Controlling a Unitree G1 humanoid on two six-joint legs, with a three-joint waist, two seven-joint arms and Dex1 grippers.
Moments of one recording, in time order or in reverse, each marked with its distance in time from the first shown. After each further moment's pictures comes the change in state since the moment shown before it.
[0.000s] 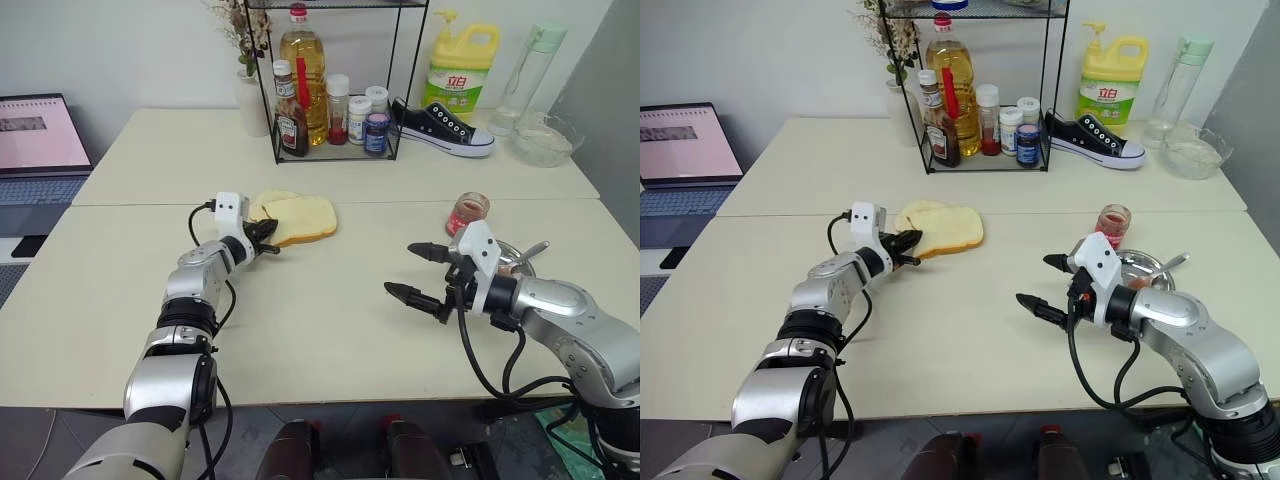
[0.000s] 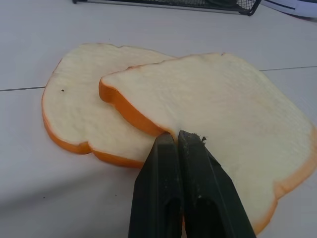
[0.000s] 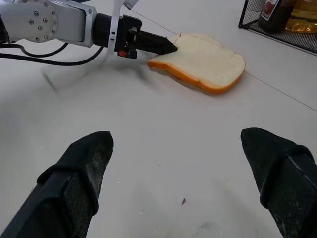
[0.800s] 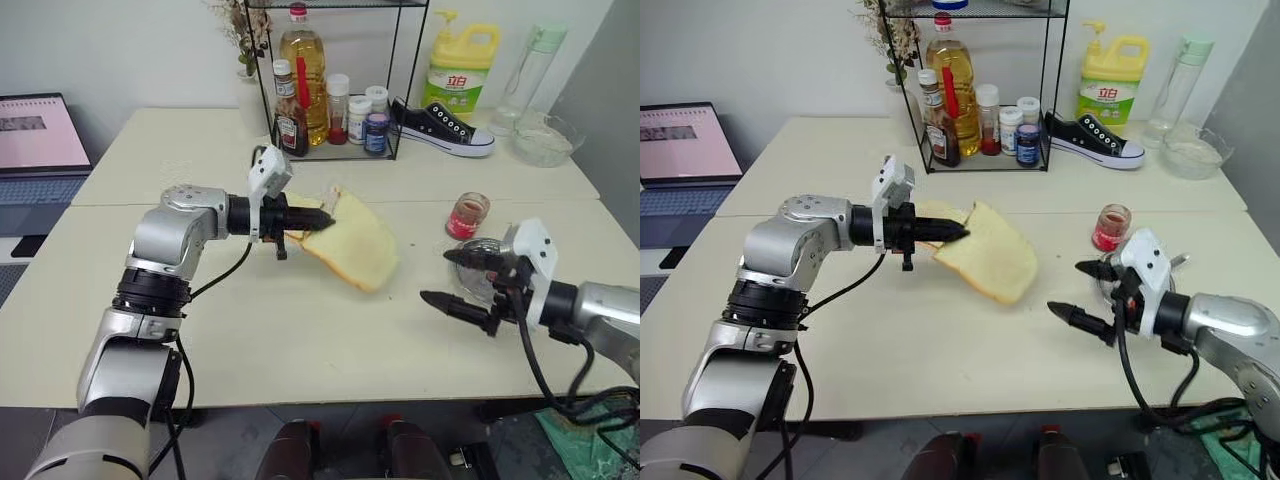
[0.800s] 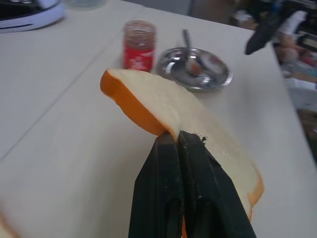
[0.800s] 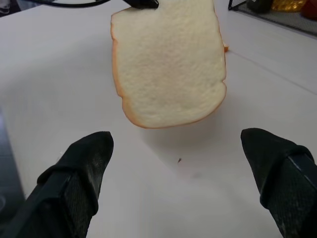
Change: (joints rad) left arm -0.081 0.245 -0.326 -0.632 -0.128 0.408 -0.772; right arm 0.158 -0.189 -0.327 -0.189 0.298 0.233 0.043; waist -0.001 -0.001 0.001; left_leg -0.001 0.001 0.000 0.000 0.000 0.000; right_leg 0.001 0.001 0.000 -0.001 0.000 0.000
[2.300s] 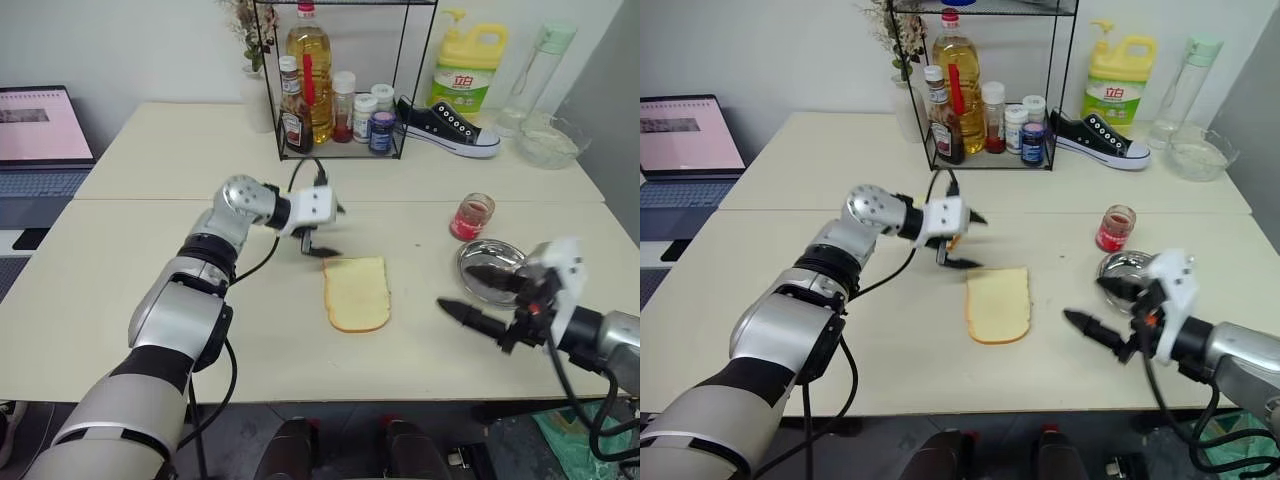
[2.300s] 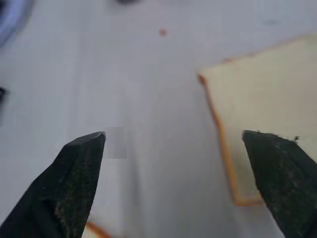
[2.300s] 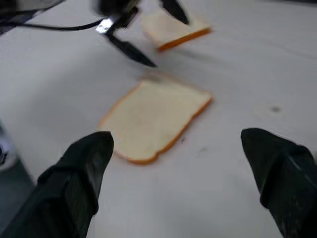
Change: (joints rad) left arm -0.300 -0.226 -0.063 0.853 0.501 -1.032 0.171; right arm 0.173 0.092 -0.181 0.005 0.150 -0.007 -0.284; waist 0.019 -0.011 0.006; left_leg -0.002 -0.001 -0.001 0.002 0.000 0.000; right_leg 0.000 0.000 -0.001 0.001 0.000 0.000
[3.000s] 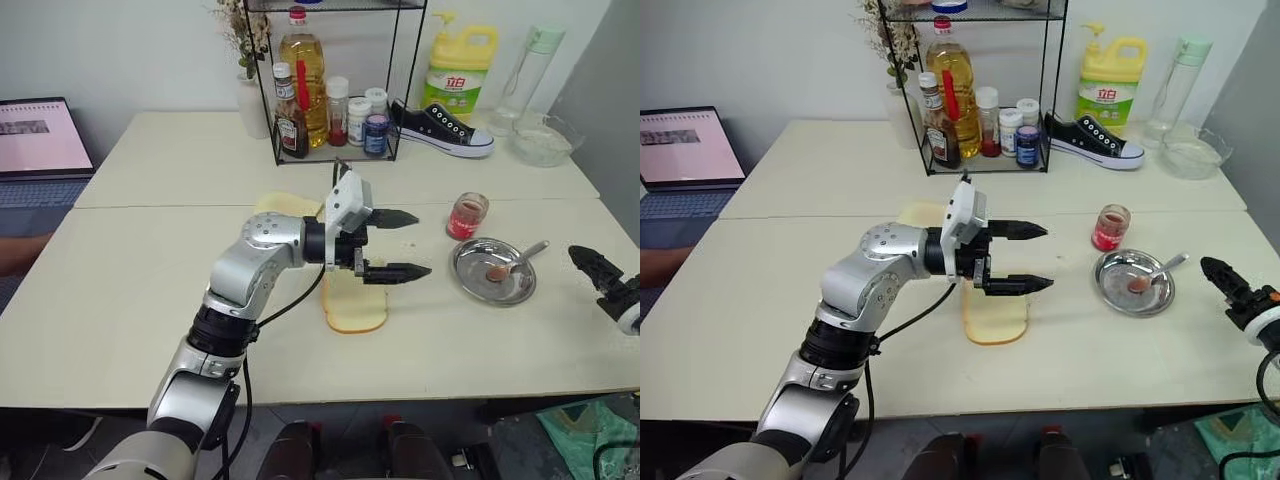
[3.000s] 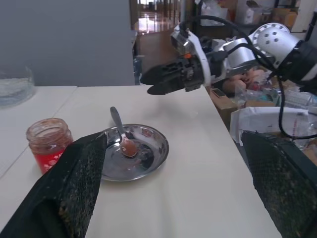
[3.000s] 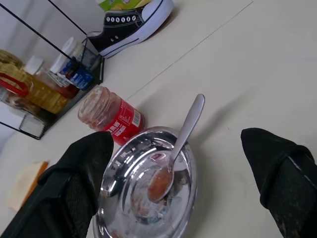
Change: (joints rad) left arm 0.443 -0.122 0.028 -1.124 -0.500 0.923 0.083; right arm -0.207 0.113 -0.304 0.790 0.142 0.024 -0.153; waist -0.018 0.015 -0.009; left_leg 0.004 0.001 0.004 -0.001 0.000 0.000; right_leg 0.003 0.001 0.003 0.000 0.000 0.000
